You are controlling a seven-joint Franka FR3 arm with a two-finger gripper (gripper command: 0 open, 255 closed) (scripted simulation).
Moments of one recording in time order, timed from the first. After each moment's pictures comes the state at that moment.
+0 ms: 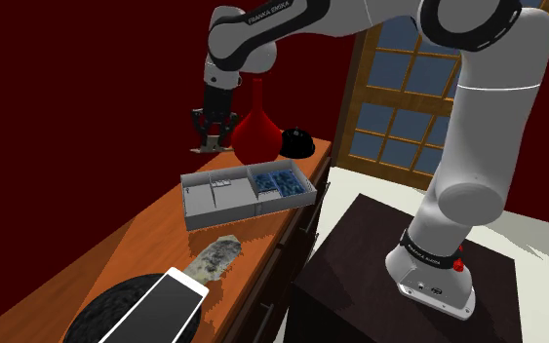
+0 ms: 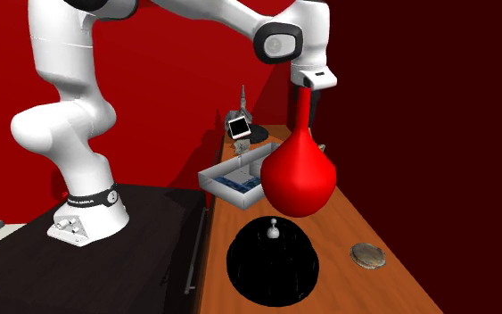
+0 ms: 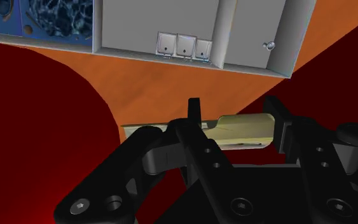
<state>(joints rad) 0.05 0.21 0.18 -1.84 0.22 2.14 0.47</state>
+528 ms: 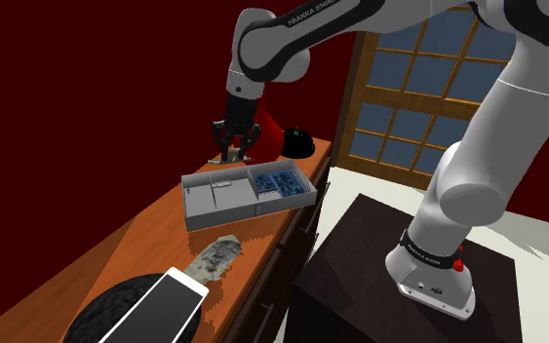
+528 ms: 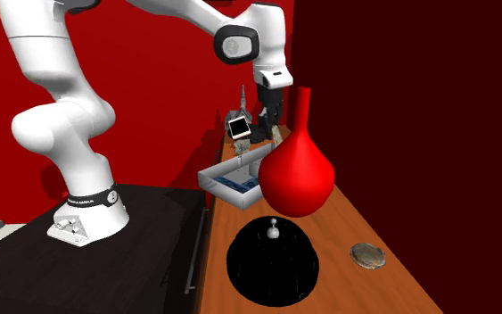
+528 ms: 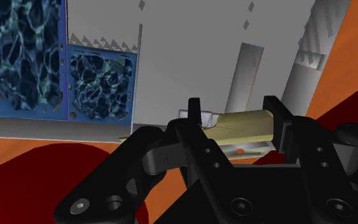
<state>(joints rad) 0.08 -0.07 0.21 -2.19 0.28 2.23 0.48</state>
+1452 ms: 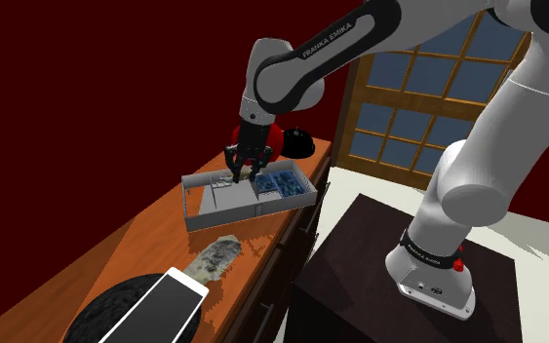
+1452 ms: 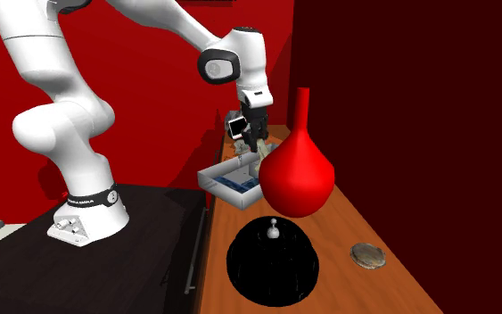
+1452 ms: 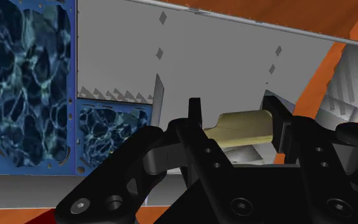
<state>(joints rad) 0.10 -0.14 0.23 -2.40 0.34 2.37 0.46</state>
